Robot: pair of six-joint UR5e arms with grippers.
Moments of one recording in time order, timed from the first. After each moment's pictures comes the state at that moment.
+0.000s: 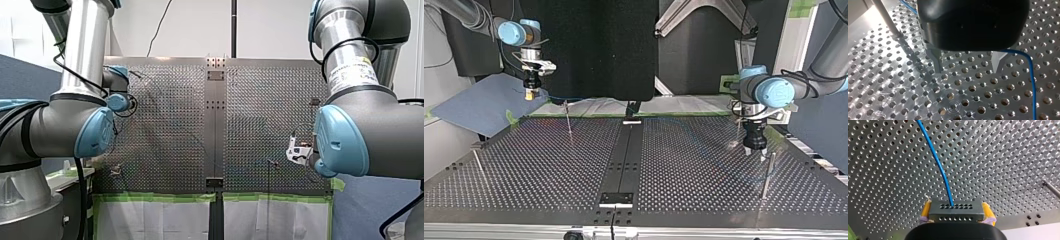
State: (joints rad) left arm 0.18 -1.83 -1.89 -2.48 -1.56 -2.07; right arm 1.66 -0.86 1.99 -1.20 1.37 1.72
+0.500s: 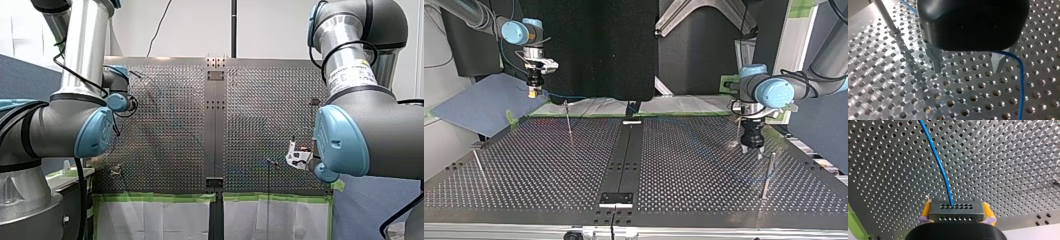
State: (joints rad) left arm 0.18 -1.83 -1.89 -2.53 -1.54 -2.15; right arm 1.66 -0.82 1.99 -1.22 1.37 1.73
